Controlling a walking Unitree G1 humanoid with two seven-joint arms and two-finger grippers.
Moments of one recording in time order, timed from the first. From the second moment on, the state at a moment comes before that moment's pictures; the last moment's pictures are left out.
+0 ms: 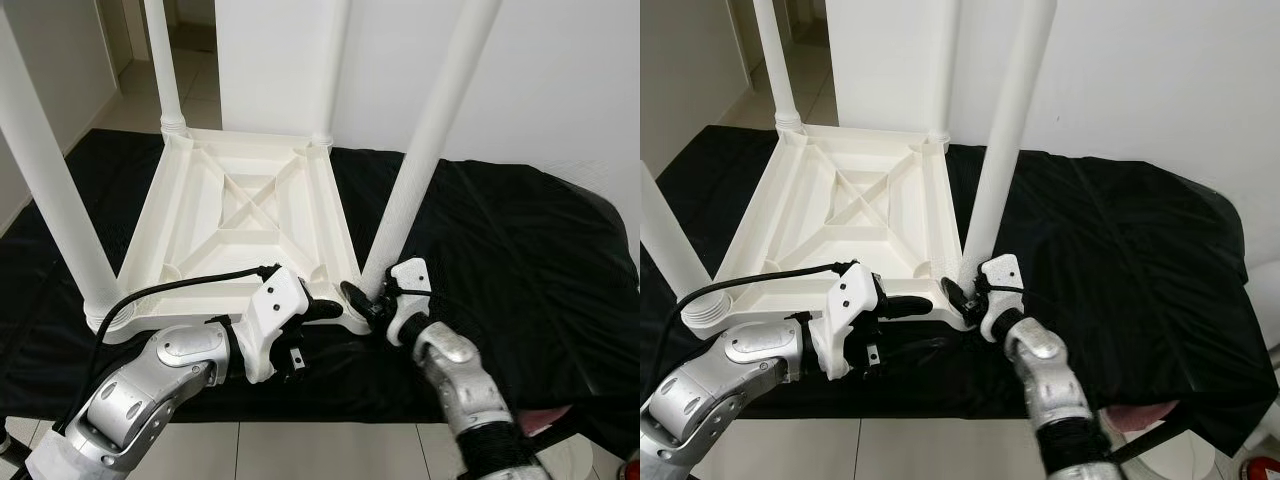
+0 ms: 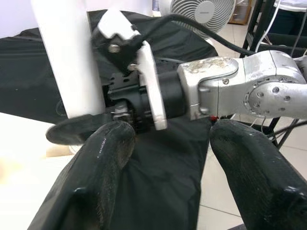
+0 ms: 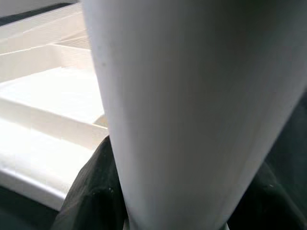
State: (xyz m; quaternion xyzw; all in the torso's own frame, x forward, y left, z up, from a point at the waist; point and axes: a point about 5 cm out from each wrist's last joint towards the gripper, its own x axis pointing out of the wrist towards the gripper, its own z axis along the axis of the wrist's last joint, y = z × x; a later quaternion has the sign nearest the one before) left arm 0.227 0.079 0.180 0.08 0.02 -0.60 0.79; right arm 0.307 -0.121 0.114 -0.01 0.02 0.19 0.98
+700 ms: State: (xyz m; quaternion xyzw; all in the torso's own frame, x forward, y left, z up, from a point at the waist) left arm 0.226 0.078 0.180 0.07 0.02 -0.61 0.79; right arm 0.287 -0.112 0.119 -0.01 0.04 0.07 1.00
